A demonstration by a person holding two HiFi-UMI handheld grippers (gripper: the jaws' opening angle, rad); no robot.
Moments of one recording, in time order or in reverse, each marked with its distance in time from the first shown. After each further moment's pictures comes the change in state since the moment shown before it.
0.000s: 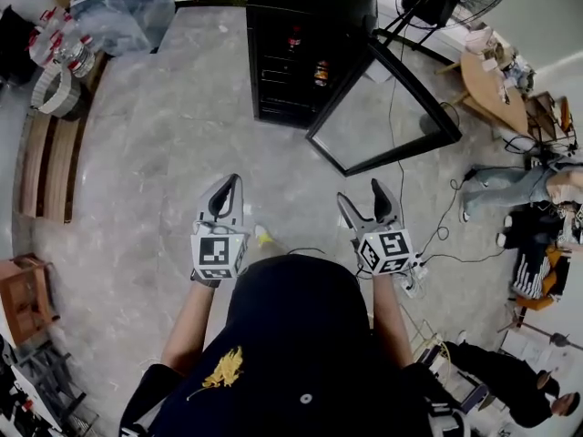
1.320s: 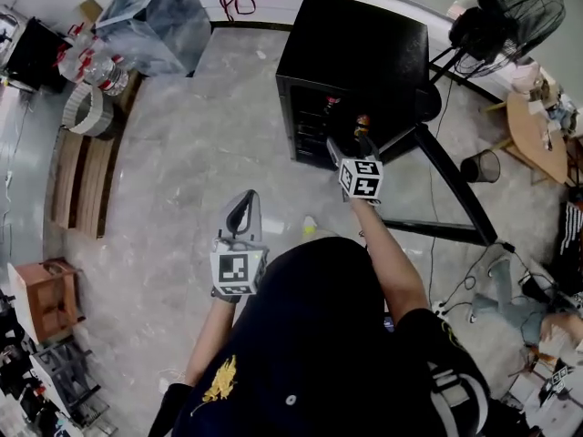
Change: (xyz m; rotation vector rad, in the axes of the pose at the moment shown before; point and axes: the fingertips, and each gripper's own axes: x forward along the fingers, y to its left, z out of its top) left arm 0.188 0.105 0.060 0.032 0.024 0.136; right arm 0.436 -0.126 0.057 0.077 -0.001 0.000
